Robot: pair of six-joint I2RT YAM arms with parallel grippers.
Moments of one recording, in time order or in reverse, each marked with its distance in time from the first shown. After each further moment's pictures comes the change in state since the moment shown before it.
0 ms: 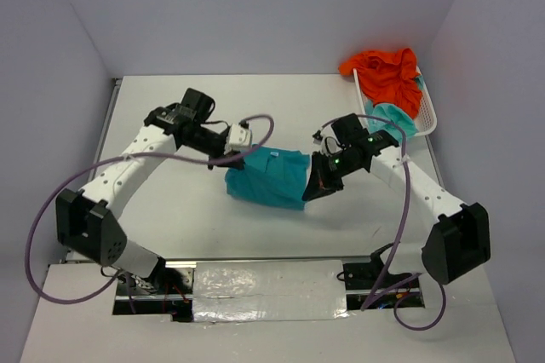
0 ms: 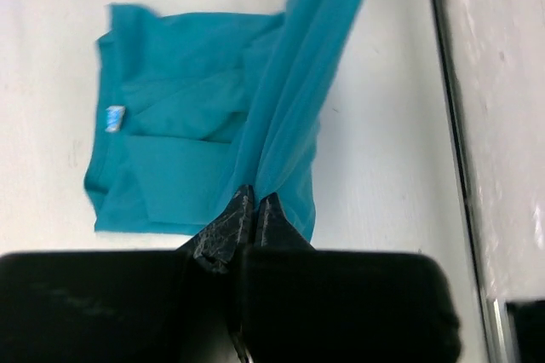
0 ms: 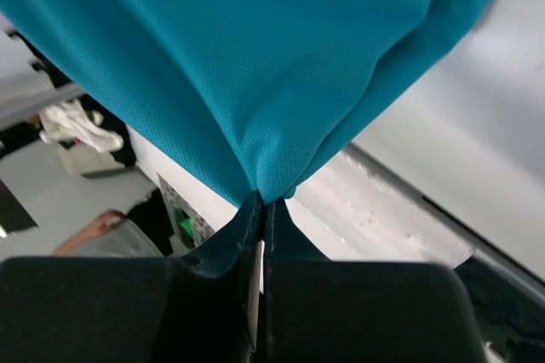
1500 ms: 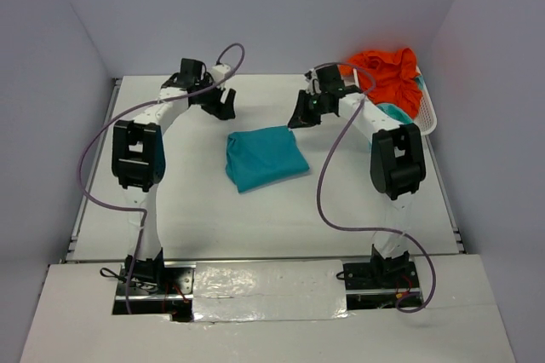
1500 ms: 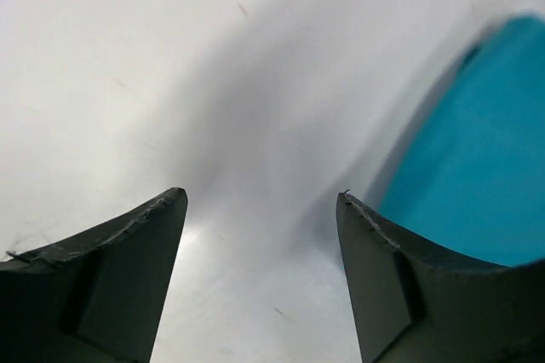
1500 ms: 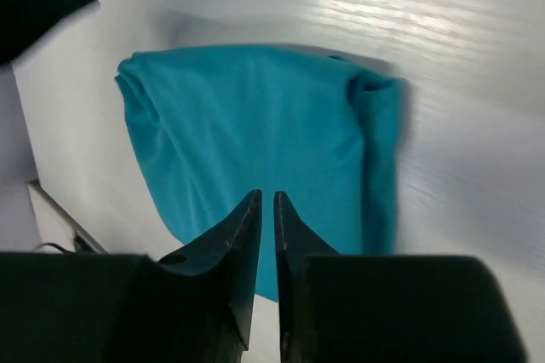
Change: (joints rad) left arm 0.278 0.738 0.467 0.509 -0.315 -0.777; right arm -0.156 0.739 0.621 0.416 0.188 0.000
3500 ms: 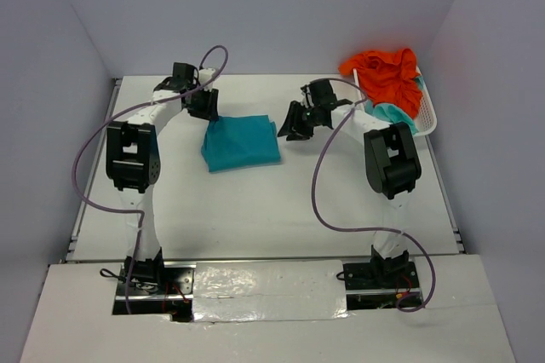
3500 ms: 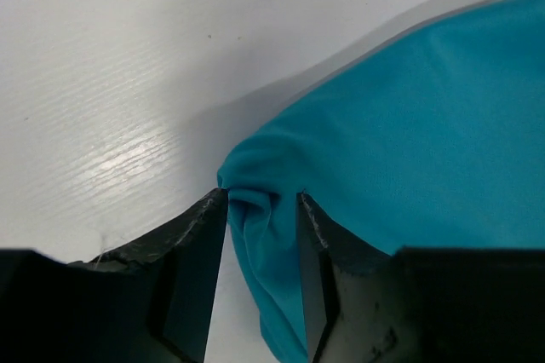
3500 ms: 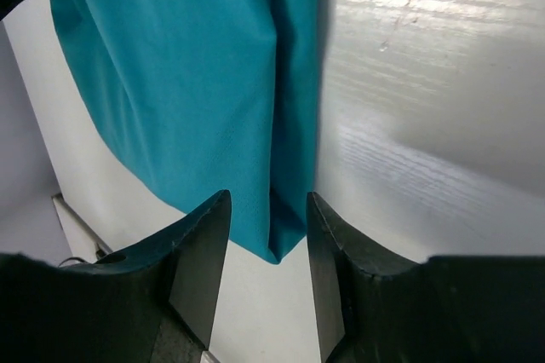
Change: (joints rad) left arm 0.051 -0.027 -0.036 -0.025 -0.183 -0.211; right arm 0.056 0.023 -0.144 0.189 0.007 0.148
